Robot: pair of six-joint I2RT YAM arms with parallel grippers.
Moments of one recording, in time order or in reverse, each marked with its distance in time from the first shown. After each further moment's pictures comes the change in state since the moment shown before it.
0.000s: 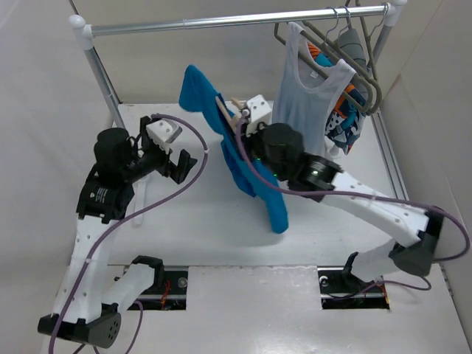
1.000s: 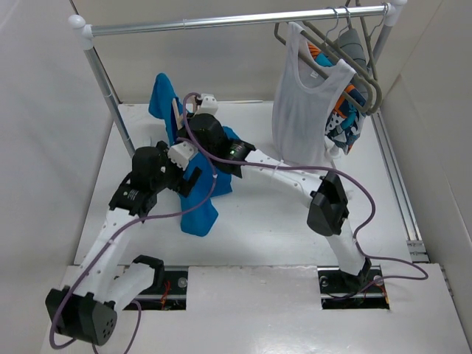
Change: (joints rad) left arm -0.067 0.013 -0.413 0.152 -0.275 0.101; right arm 0.012 0.765 0.588 0.094 0.003 0.617
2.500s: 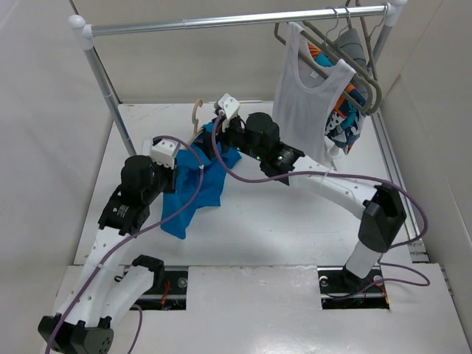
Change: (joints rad) left arm -0.024 -0.129 0.000 -0.032 -0.178 -0.314; right arm -0.137 -0.426 -0.574 0.351 -0.513 -0.668
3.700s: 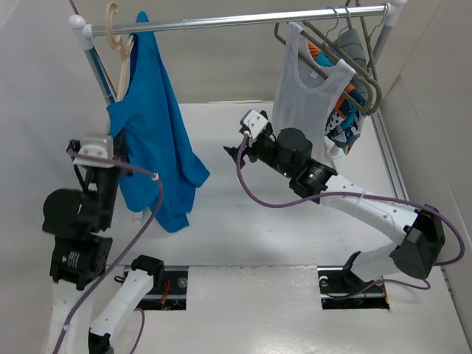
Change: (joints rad) left arm 0.000 -0.235 0.344 0.182 -0.204 0.128; right arm -0.009 -0.319 -0.307 0.010 0.116 -0.242
